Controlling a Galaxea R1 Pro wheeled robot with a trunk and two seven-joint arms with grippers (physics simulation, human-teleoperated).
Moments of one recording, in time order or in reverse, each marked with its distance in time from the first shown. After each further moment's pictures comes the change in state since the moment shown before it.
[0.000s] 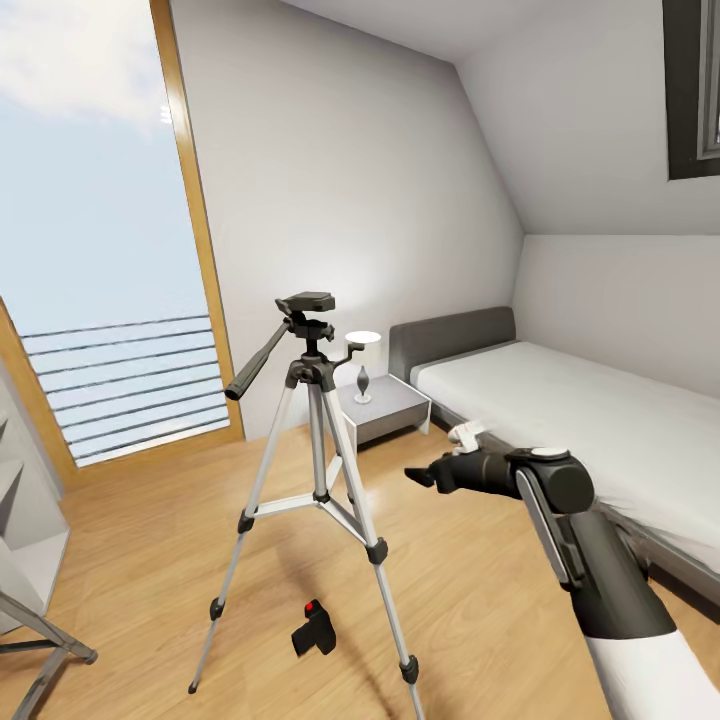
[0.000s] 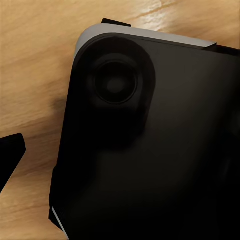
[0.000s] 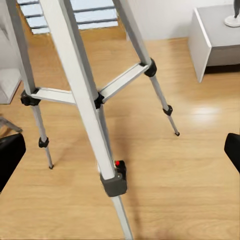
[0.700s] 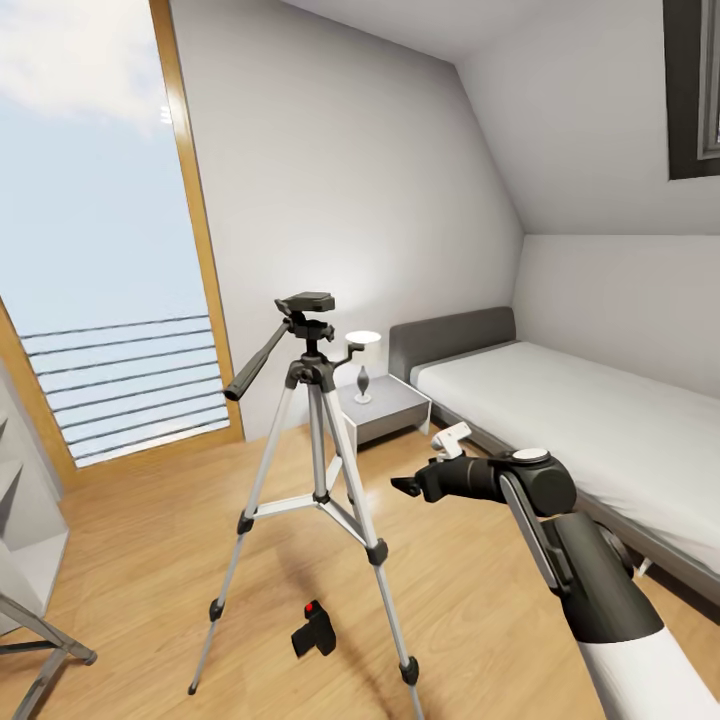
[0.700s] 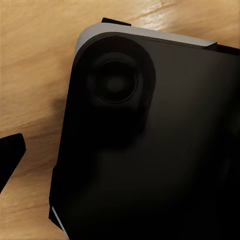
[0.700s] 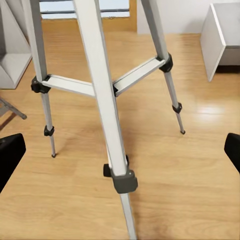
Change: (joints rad) left arm 0.000 0.000 0.000 0.000 0.000 0.002 0.000; right arm -0.004 0.002 0.084 0.001 0.004 0.000 -0.001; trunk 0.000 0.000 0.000
